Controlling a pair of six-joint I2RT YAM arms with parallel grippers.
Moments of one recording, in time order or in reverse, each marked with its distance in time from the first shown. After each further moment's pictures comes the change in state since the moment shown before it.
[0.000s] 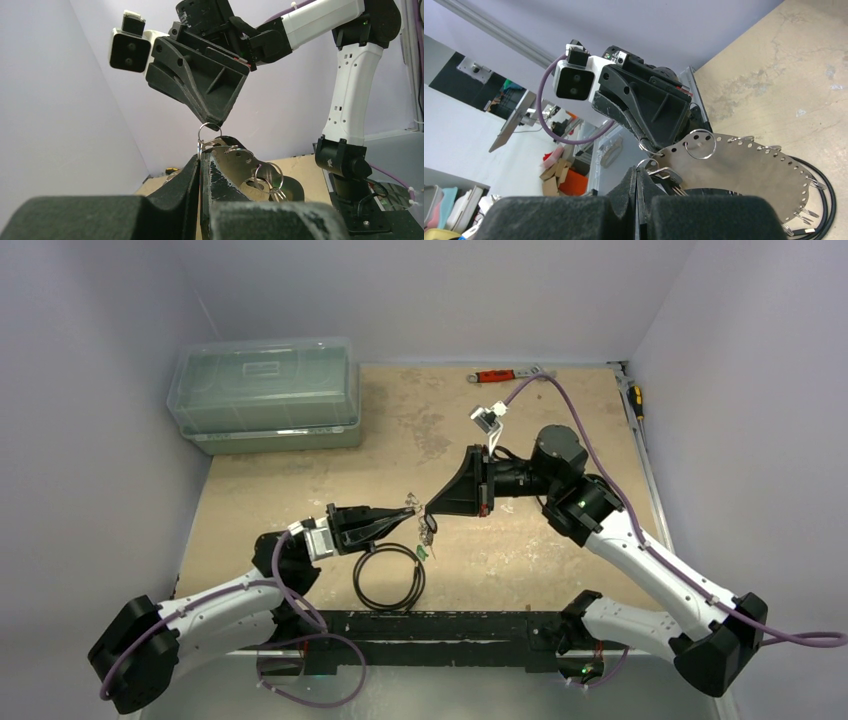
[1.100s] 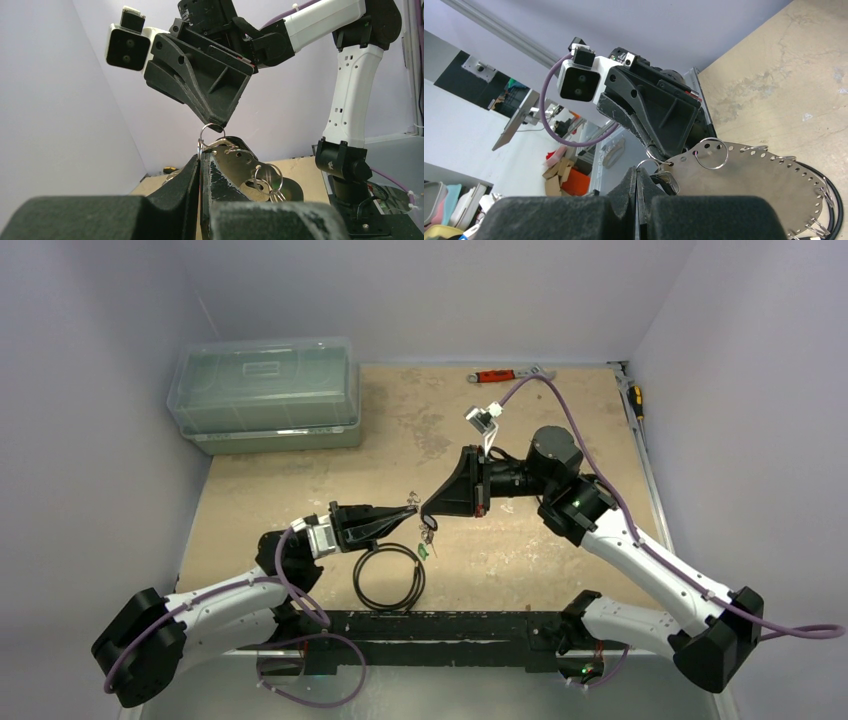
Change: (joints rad) left arm 0.000 0.045 0.000 0.050 -0.016 -0.027; right arm 0.020 0.016 -0.010 0.052 0.002 0.016
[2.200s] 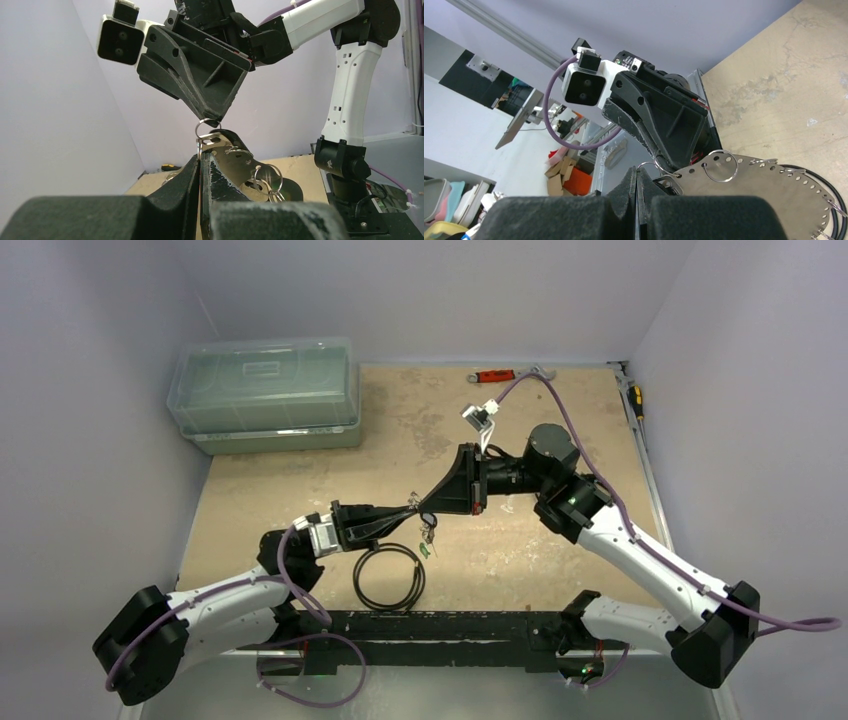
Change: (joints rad) left arm 0.000 0.014 0.000 0.006 0.001 -0.008; right arm 0.003 0.023 0.010 0.026 -0.003 0.009
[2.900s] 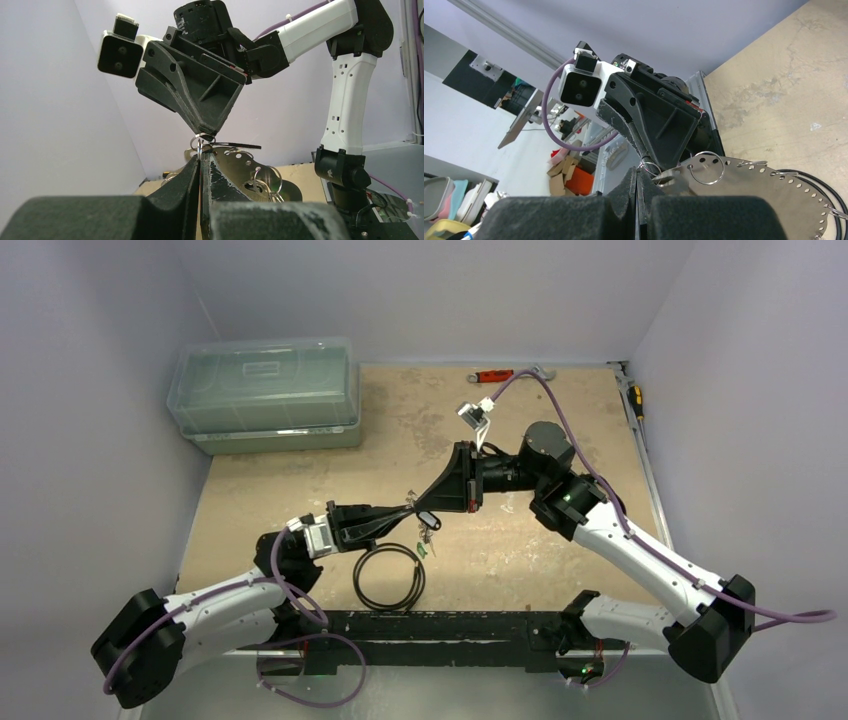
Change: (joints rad) left arm 0.000 -0.020 0.000 0.013 -0.010 -0.018; right arm 0.011 0.033 0.013 0.036 -0.005 0.011
